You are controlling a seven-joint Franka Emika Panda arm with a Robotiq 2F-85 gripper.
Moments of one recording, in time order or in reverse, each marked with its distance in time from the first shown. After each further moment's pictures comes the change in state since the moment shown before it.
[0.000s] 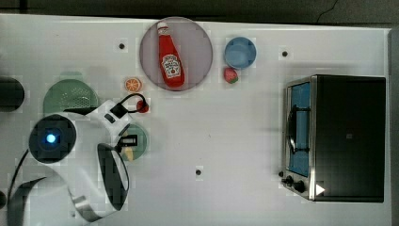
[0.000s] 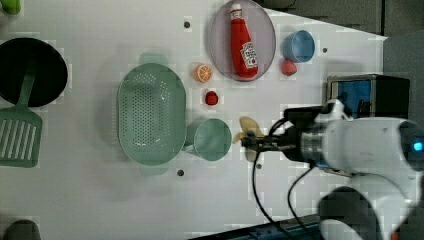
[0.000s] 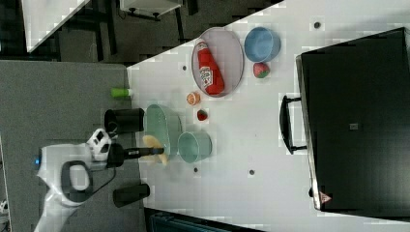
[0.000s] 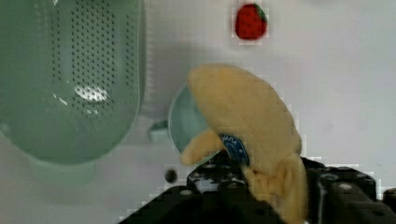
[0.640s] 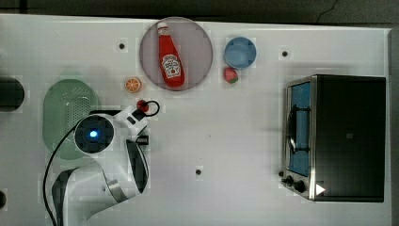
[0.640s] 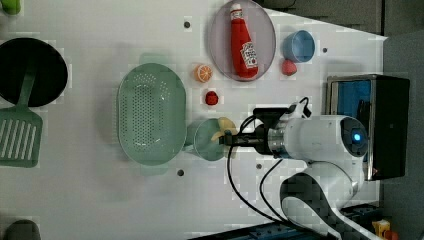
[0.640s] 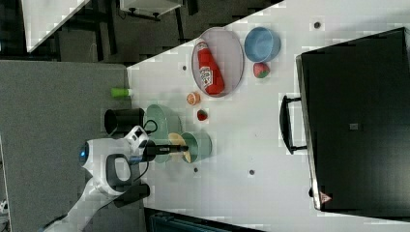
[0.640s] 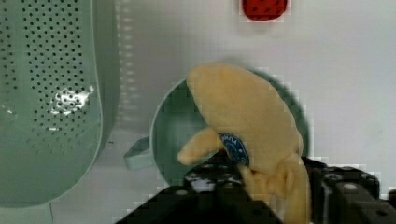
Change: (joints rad) arm -0.038 0.195 0.017 -0.082 -0.016 0.239 0.033
